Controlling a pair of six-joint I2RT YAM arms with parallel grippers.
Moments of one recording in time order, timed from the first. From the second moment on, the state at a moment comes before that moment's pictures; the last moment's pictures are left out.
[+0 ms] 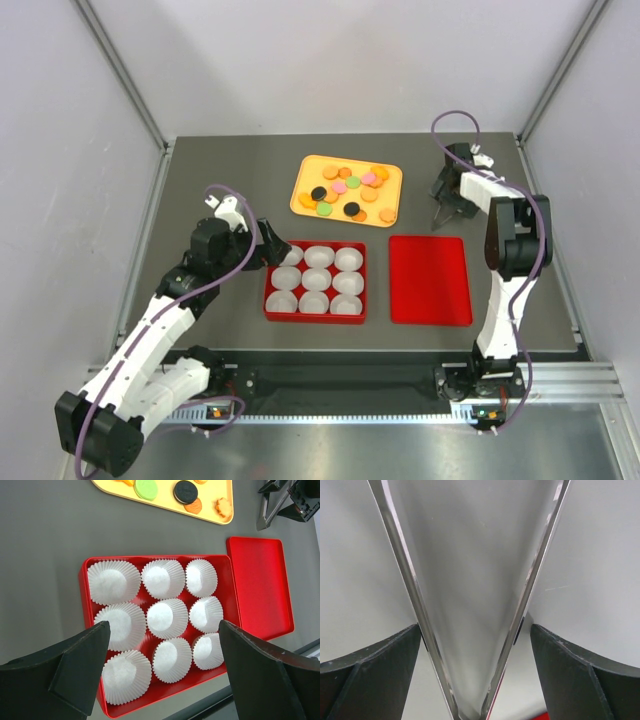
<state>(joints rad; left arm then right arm) -0.38 0.86 0.72 -0.35 0.13 -0.52 0.07 2.08 1.51 -0.47 0.36 0.63</state>
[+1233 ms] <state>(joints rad) -0.38 0.91 0.72 -0.35 0.11 -0.52 0.15 1.70 1.38 -0.51 0.18 0.44</state>
